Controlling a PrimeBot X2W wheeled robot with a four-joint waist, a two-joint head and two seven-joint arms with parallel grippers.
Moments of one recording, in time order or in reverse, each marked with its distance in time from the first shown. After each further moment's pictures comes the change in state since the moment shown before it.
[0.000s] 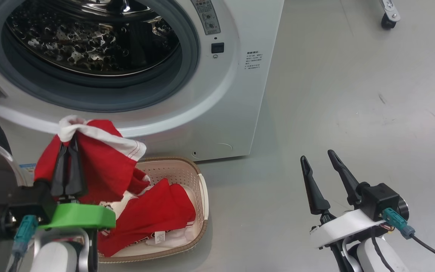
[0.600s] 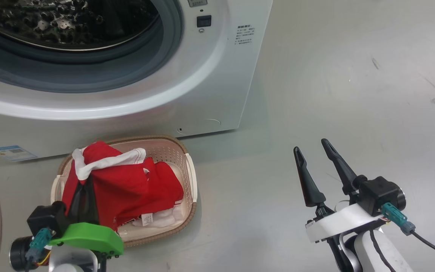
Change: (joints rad) left arm 0.083 -0.018 -0.016 0.123 -0.078 0.008 0.065; right arm -0.015 0.000 0.020 -0.058 -0.016 0.016 0.000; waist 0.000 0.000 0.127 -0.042
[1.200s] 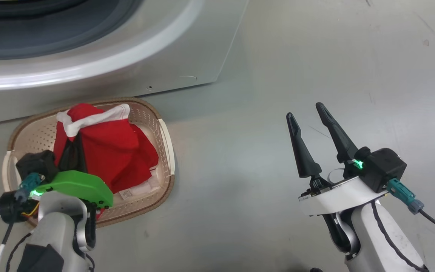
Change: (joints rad) left arm -0.253 0.013 0.010 0.198 -0.021 -0.001 0.057; right arm -0.111 0.000 0.034 -0.068 0.042 0.007 0.000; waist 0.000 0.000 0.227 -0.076
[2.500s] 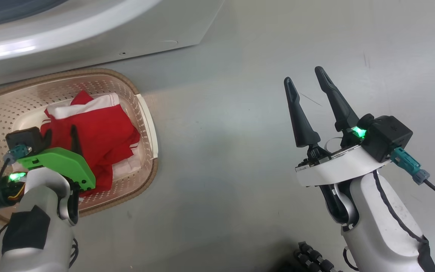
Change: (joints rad) left arm -0.282 0.034 0.022 0.492 -0.013 -0.053 -0.002; right arm -0.146 0.000 0.019 0.029 0.055 -0.002 0.000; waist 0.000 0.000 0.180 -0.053
